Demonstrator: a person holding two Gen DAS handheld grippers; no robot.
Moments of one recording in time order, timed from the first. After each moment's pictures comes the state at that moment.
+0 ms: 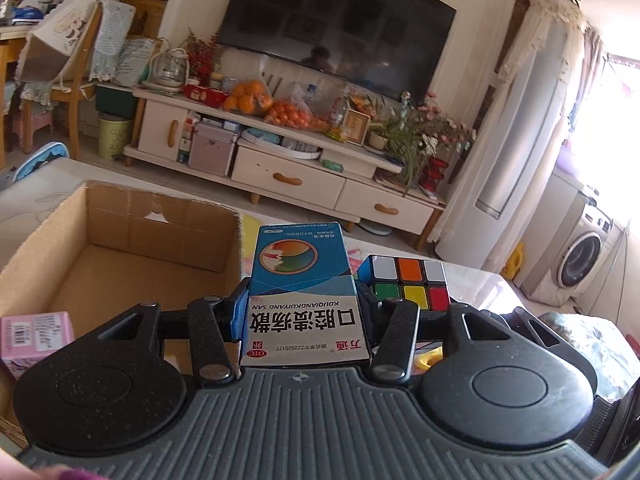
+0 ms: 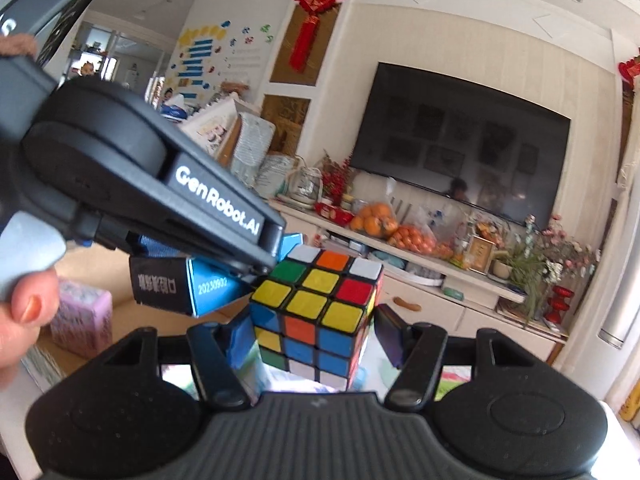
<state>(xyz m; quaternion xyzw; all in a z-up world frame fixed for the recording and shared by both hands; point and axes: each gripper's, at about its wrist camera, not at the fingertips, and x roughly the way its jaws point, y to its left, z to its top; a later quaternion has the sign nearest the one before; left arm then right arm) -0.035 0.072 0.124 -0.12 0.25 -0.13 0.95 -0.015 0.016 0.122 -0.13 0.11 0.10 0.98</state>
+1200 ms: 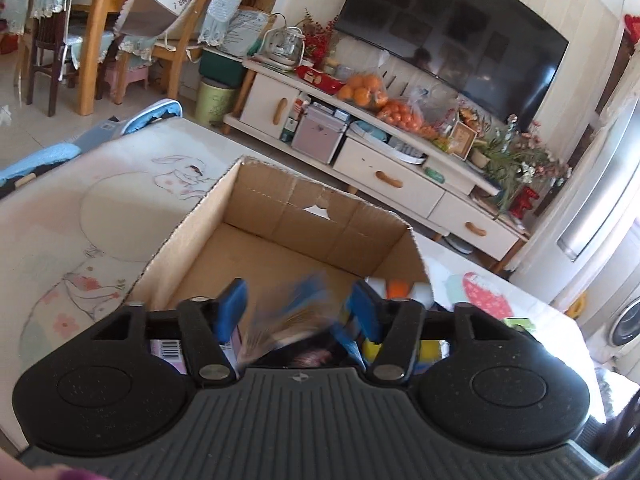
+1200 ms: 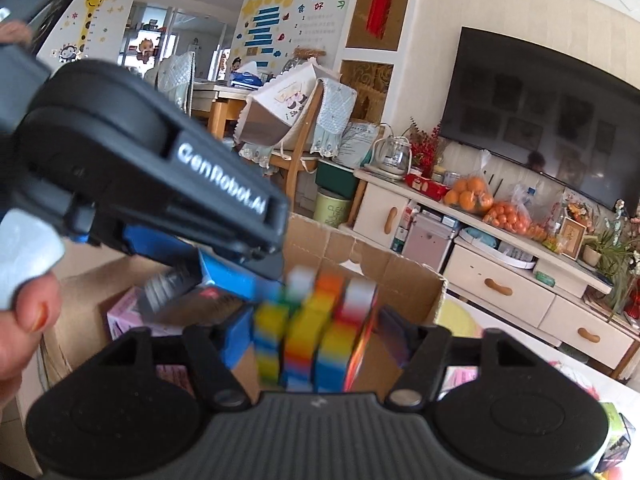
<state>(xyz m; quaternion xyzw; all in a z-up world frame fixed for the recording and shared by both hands) -0.006 0.113 0.117 -0.18 0.30 0.01 0.94 0.016 0.122 0.104 -0.13 0.18 0.20 0.95</state>
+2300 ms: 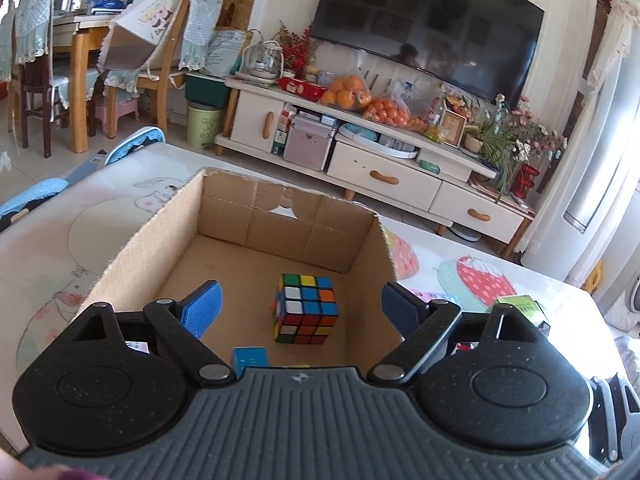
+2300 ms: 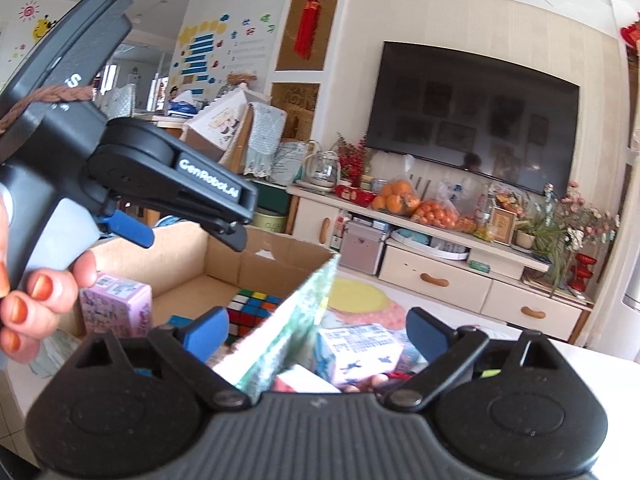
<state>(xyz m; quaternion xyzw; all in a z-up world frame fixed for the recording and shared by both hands) -0.016 0.096 0.122 -0.12 0.29 0.00 0.95 -0.033 0.052 0.104 -0.09 0.14 0.11 0.98</state>
